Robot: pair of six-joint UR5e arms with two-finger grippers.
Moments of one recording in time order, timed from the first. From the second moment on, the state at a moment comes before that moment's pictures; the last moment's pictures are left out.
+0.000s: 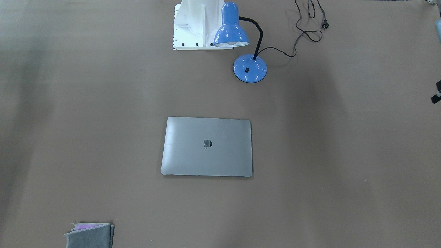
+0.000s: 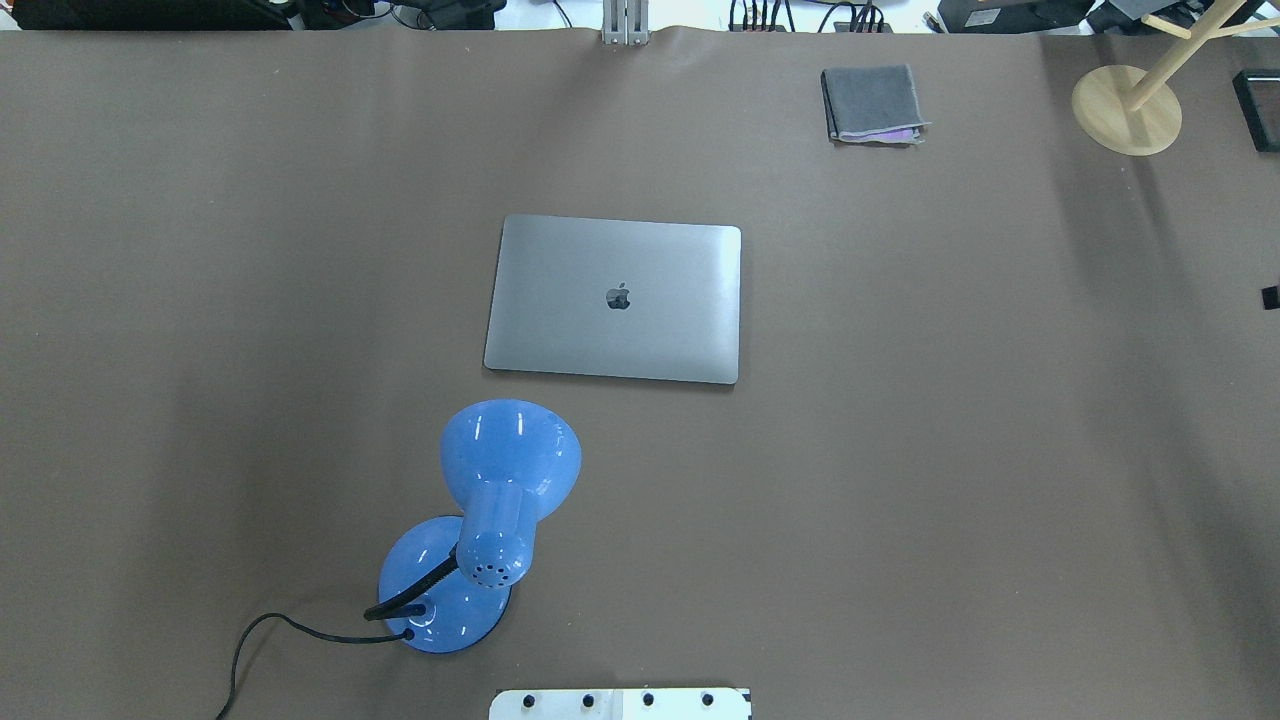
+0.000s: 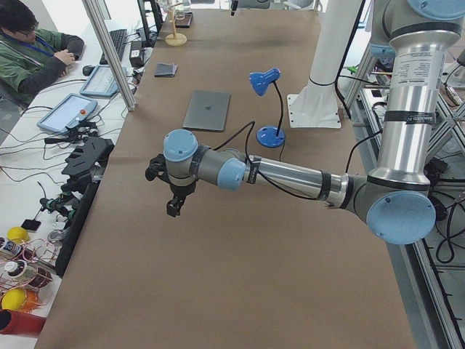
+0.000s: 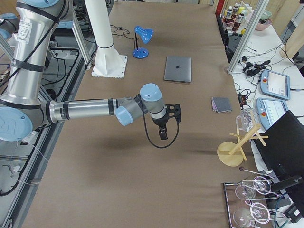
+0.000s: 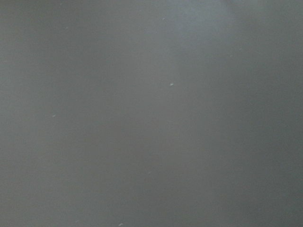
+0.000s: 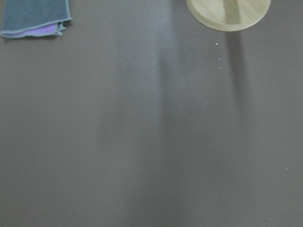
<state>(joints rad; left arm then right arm) -1.50 -1.63 -1.72 -1.62 -2.35 0.15 1.35 -1.85 1.90 -1.13 2.19 0.43</state>
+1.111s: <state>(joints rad) -1.59 -1.45 -1.83 -1.43 -2.28 0.46 1.52 -1.96 1.79 -1.27 2.25 0.12</state>
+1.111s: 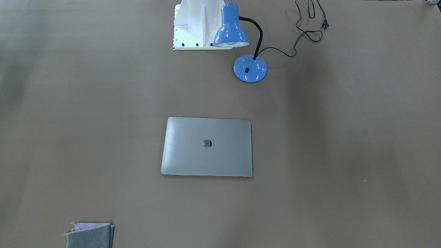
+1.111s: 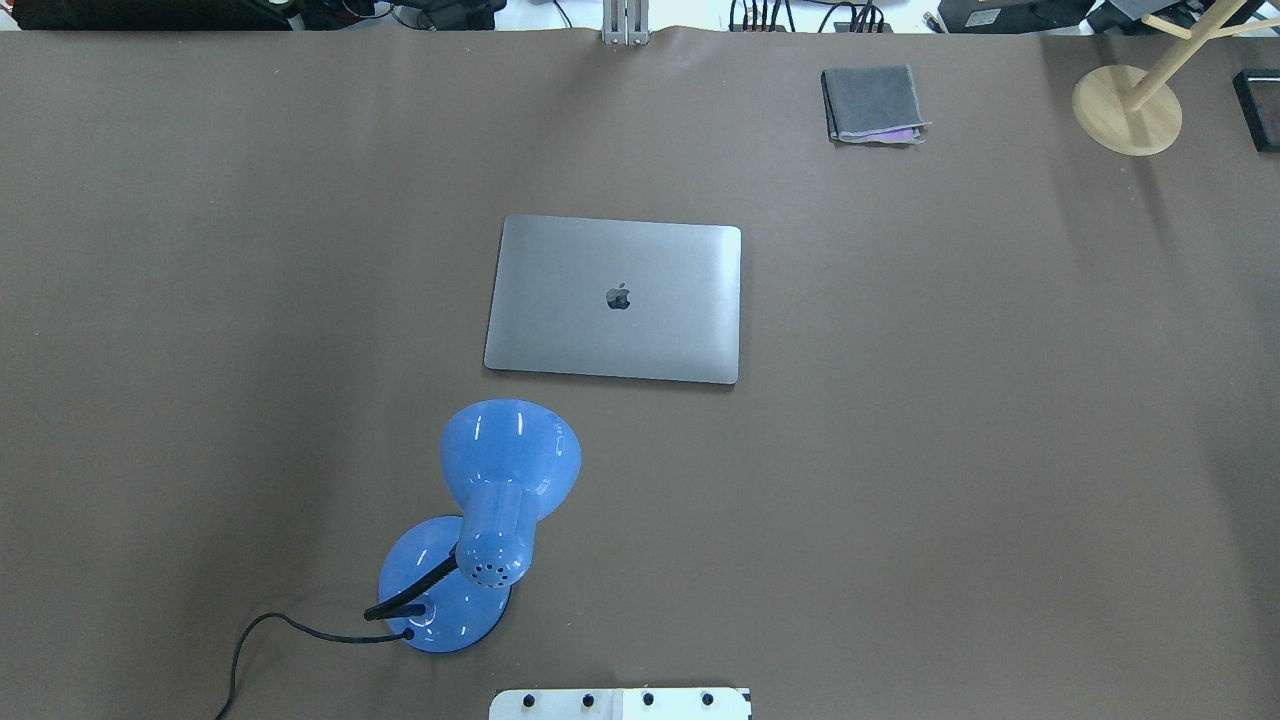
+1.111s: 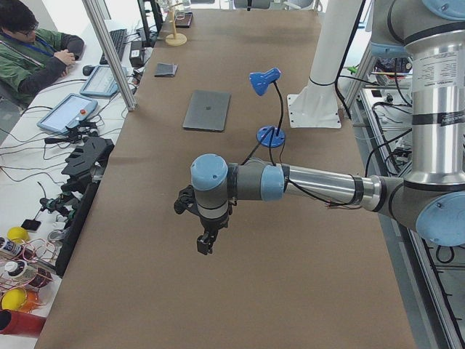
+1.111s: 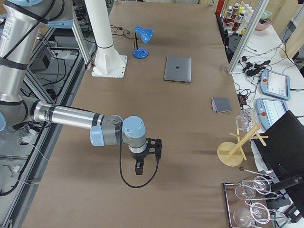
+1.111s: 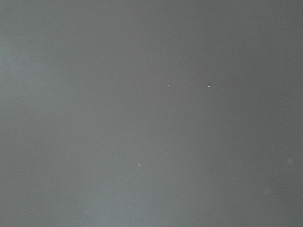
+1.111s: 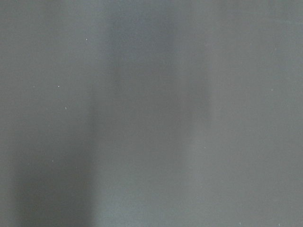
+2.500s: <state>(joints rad) -1.59 -1.41 -1.85 -1.44 -2.29 0.46 1.50 -1.99 1.98 -1.58 2.28 0.12</state>
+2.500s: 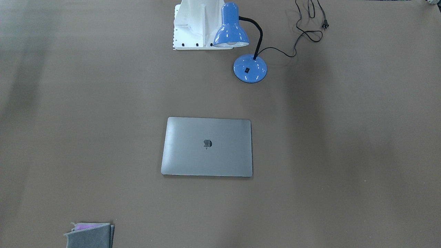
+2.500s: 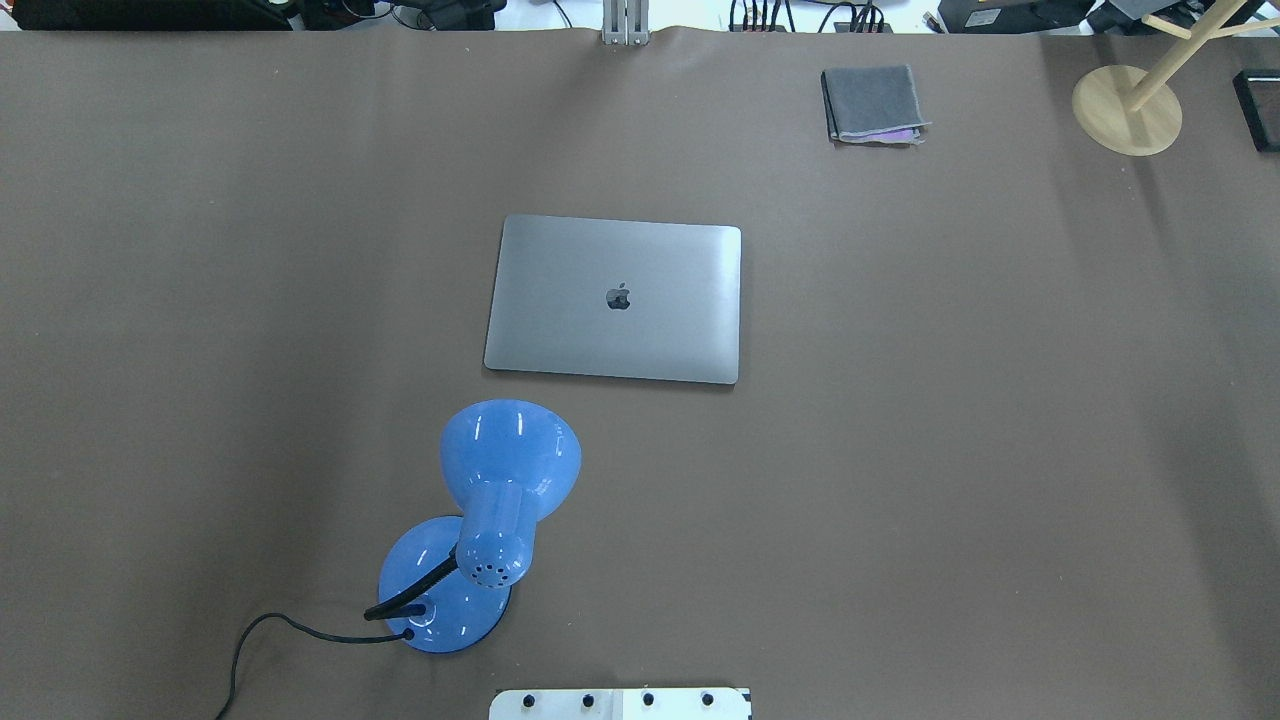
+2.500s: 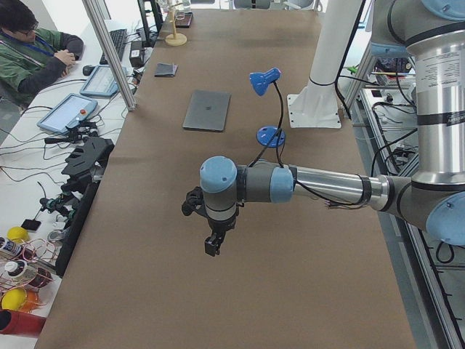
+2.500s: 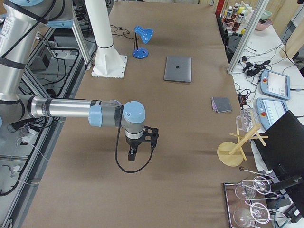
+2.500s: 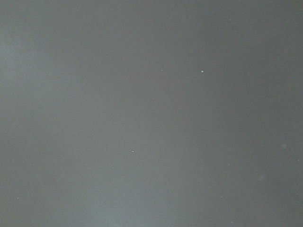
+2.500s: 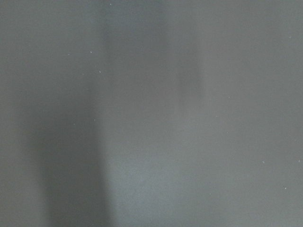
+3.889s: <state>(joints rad) -1.59 -1.39 -1.81 -1.44 -2.29 0.46 1.50 -1.99 1.98 -1.58 2.29 0.12</state>
